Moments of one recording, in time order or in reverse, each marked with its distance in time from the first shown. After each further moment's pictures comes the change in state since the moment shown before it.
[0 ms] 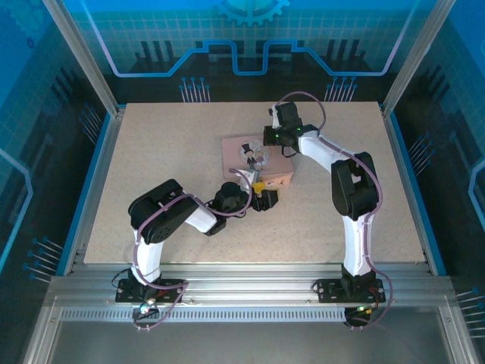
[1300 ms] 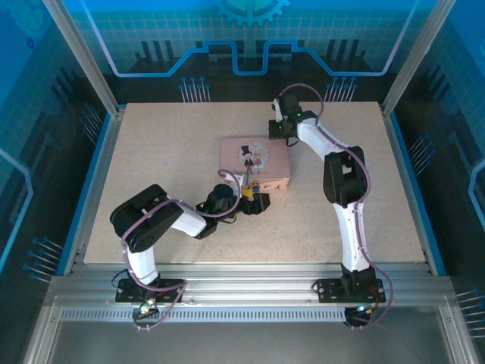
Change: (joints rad) left arm 0.019 -0.145 -0.097 -0.174 -0.032 -0.083; right arm -0.058 0.221 0.340 -0.266 0.051 -0.112
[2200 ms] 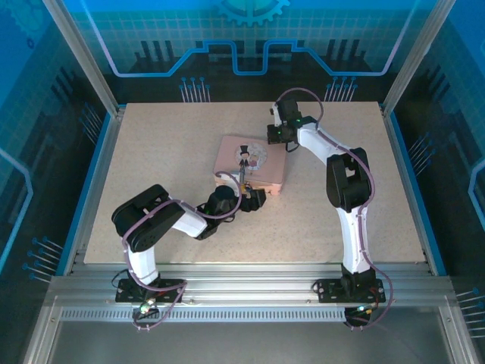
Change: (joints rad) left arm -0.010 0.011 -0.015 -0.004 -0.213 0.052; right arm 0.024 -0.085 -0.137 0.072 0.001 -0.004
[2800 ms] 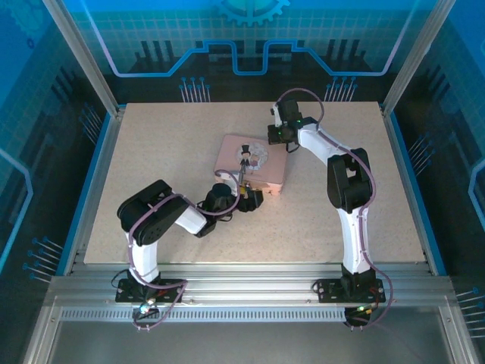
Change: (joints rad) left arm 0.068 0.071 0.016 0.042 0.170 0.000; right arm 0.001 -0.013 -0.021 0.018 0.011 0.000
